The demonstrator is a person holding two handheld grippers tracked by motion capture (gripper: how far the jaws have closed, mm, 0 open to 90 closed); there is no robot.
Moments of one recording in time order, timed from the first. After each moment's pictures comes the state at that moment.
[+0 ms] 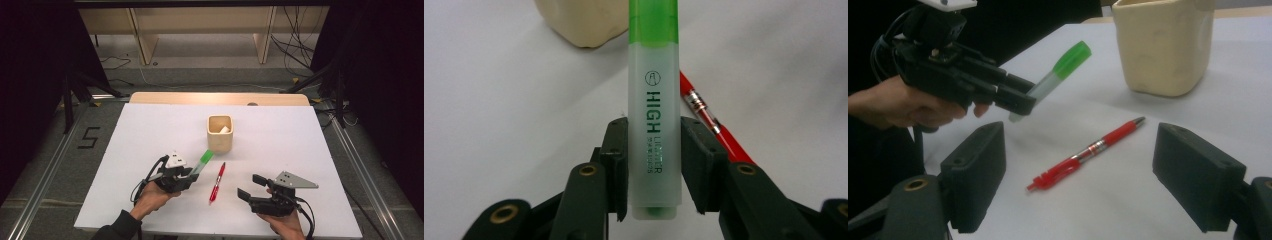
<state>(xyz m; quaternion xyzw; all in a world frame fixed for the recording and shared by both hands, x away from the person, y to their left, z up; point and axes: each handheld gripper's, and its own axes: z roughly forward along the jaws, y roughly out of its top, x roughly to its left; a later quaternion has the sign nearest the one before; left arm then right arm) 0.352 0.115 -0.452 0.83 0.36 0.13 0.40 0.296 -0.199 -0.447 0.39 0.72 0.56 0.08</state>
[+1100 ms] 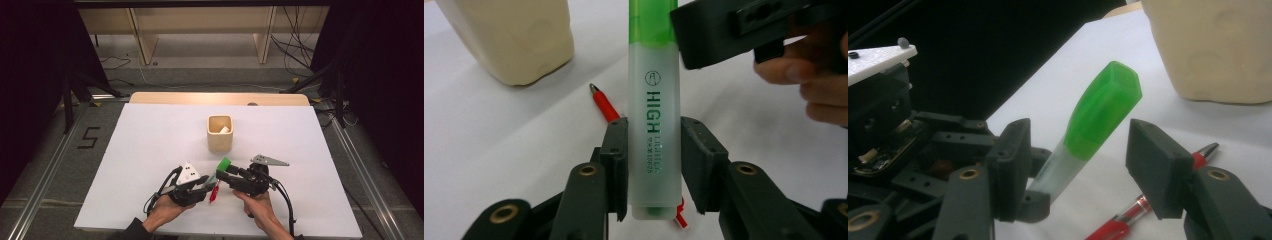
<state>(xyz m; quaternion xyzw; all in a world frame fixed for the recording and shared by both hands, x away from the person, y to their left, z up) 0.322 0.083 -0.453 0.82 0.32 0.13 0.46 0.350 -0.150 -0.462 0.43 0.69 0.59 -0.02</state>
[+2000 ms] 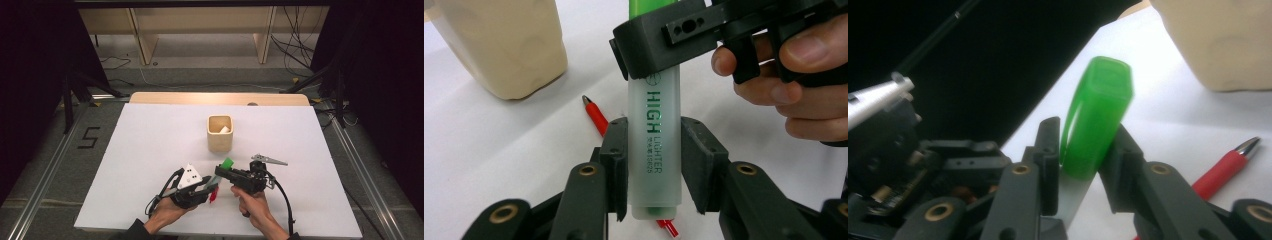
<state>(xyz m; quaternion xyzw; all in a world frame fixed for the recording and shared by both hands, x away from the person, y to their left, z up) 0.318 0.079 -0.452 0.82 0.30 0.14 0.47 0.356 -0.148 -0.469 0.45 0.64 0.62 -0.09</state>
